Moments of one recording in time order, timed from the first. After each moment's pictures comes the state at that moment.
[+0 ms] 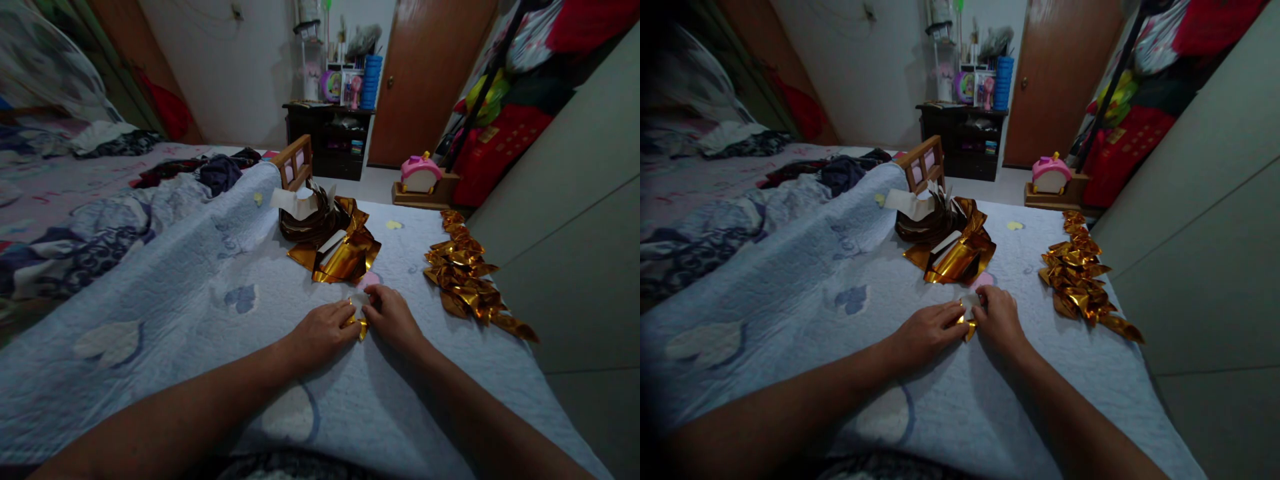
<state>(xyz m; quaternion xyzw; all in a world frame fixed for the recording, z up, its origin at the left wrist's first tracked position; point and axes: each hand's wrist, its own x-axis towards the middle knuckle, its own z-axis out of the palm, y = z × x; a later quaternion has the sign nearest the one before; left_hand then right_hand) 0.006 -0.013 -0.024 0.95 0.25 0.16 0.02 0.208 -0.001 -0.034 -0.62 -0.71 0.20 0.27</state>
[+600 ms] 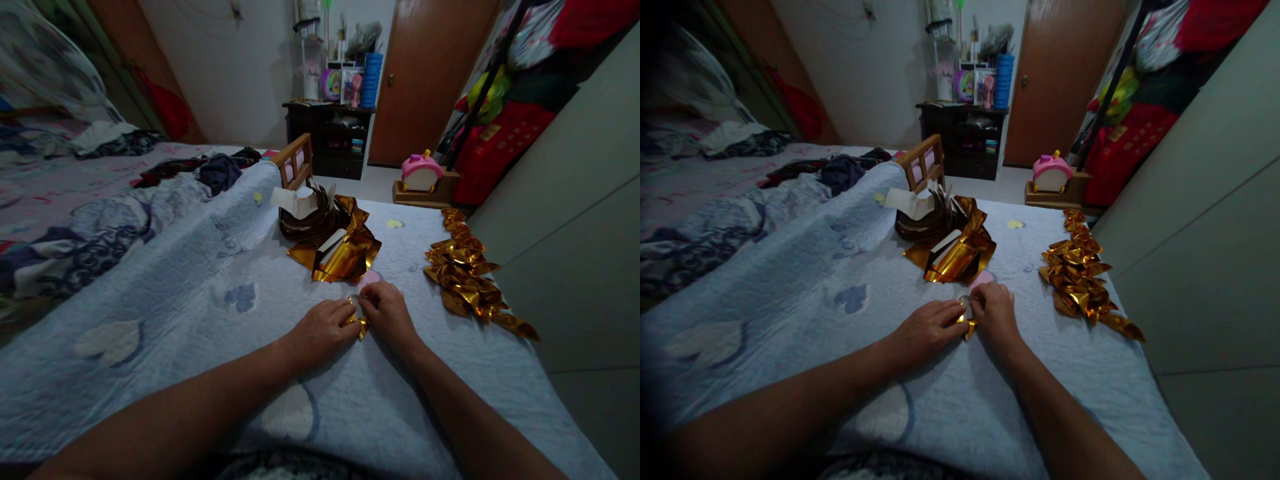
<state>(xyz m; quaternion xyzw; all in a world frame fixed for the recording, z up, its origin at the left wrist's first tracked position) 0.006 -0.013 -0.022 0.96 0.26 0.15 0.01 0.199 0.001 -0.035 -0.61 -0.72 0.16 0.29</state>
